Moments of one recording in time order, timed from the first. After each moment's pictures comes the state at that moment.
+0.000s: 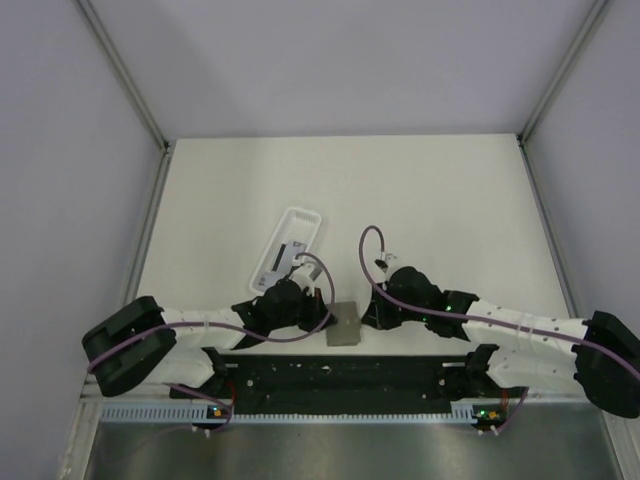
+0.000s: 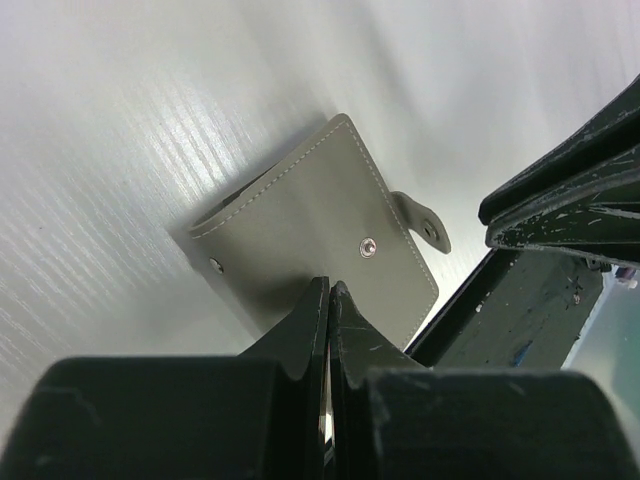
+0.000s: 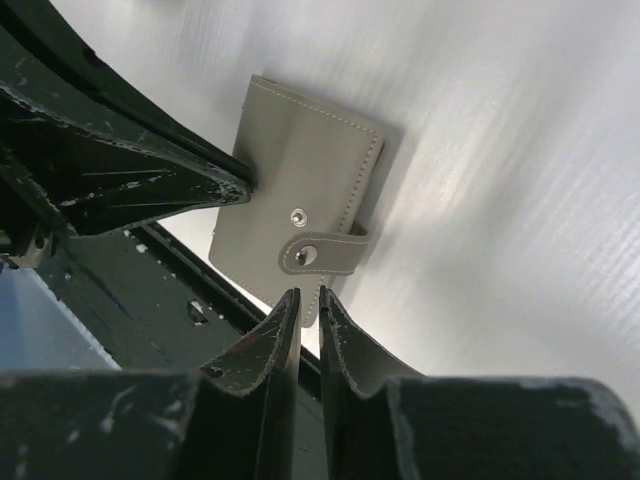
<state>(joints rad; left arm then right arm) -0.95 1.27 0.29 0.43 0.13 -0.73 0.96 1.05 0.45 -0.14 -0.06 0.70</state>
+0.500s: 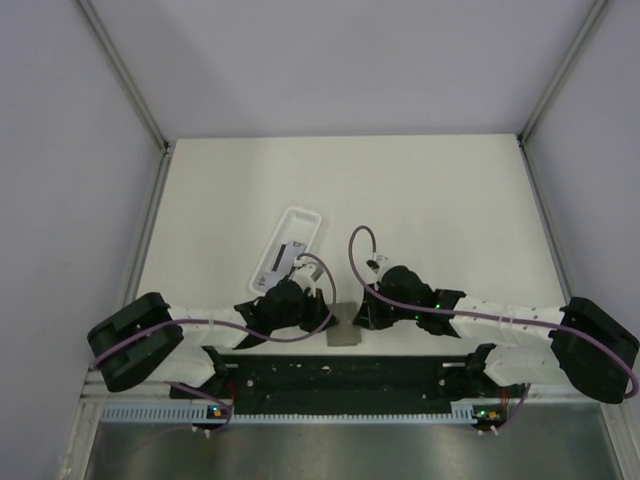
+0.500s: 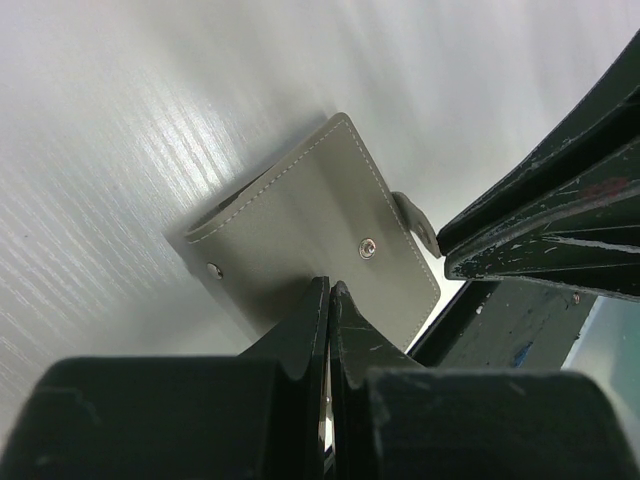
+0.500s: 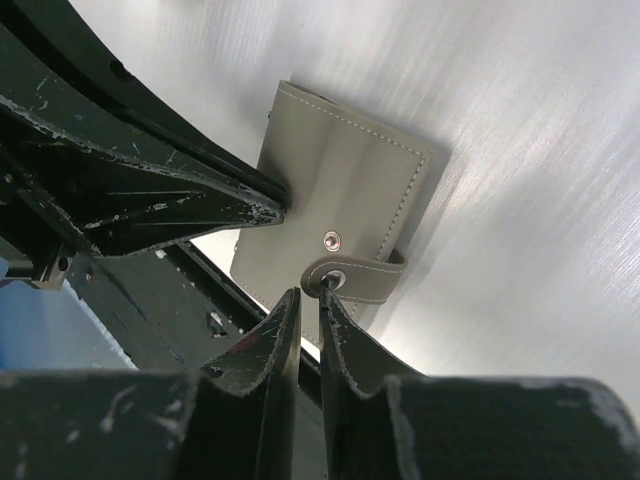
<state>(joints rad) -0.95 1.32 0.28 0.48 0.14 -0.73 0.96 1.18 0.45 0.00 -0.14 0.74</state>
